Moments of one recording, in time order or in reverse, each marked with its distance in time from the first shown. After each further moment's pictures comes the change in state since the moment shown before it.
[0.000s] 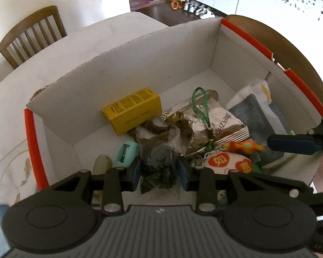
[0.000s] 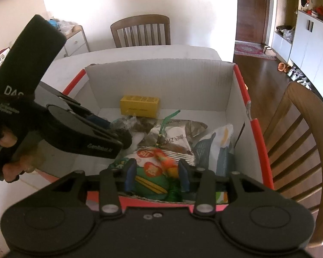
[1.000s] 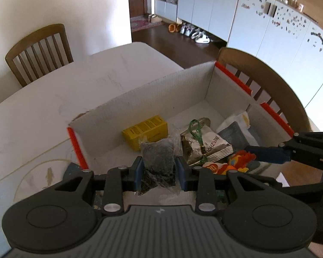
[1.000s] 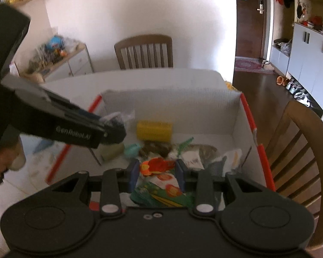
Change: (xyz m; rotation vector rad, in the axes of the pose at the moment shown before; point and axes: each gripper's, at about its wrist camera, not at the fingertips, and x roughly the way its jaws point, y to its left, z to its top) left arm -0.061 0.026 -0.001 -0.013 -0.115 -0.047; right arm -0.012 0.025 0.004 -0.005 -0.088 -0.013
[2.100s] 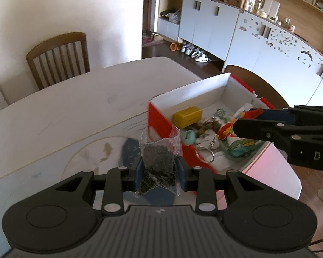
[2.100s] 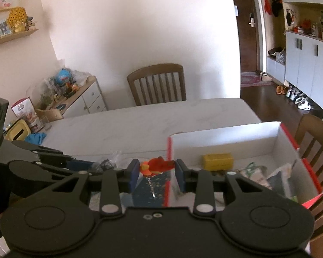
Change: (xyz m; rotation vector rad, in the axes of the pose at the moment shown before) left arm -0.114 0.115 -0.078 -0.027 -0.124 -0.054; right arm -0.046 0.119 0.041 0.125 -0.174 0.006
